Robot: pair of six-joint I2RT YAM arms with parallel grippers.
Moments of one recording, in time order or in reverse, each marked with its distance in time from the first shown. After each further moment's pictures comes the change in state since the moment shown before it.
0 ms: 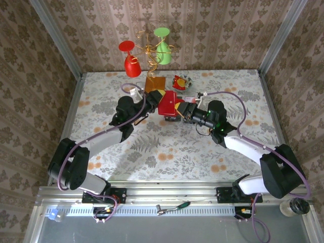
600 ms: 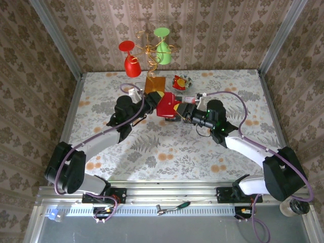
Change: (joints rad) left arm 0.006 -0.046 0.000 -0.098 0.011 0.070; right arm 0.008 -0.029 0.025 -0.116 0.017 -0.059
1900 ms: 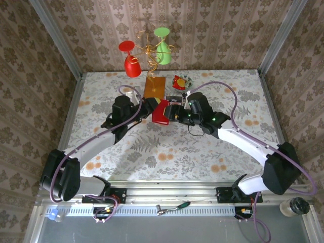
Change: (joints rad) left arm 0.034 -0.086 -0.006 -0.267 0.033 0.183; right arm 0.146 0.089 0.325 -0.627 0.243 -0.264
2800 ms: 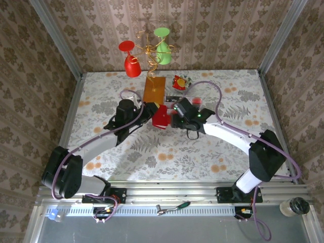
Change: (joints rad) left arm -0.018 0.019 -0.049 -0.029 -0.093 -0.018; right arm 0.046 0.155 0.091 -0.379 0.426 -0.206
